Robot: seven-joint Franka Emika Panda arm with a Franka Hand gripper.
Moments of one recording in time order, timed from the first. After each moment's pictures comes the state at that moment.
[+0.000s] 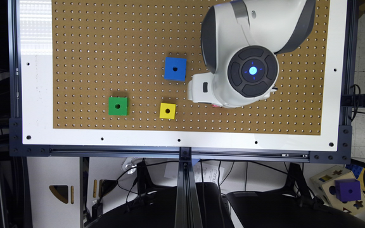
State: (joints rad) arm 0.13 0.48 0.08 -2.05 -0.01 2.57 0.96
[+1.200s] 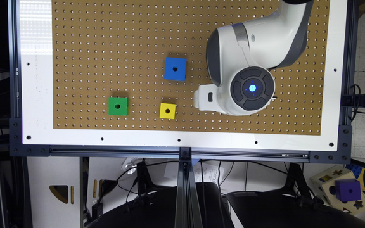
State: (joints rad) arm 0.14 0.59 0.10 -1.96 -0.01 2.60 0.96
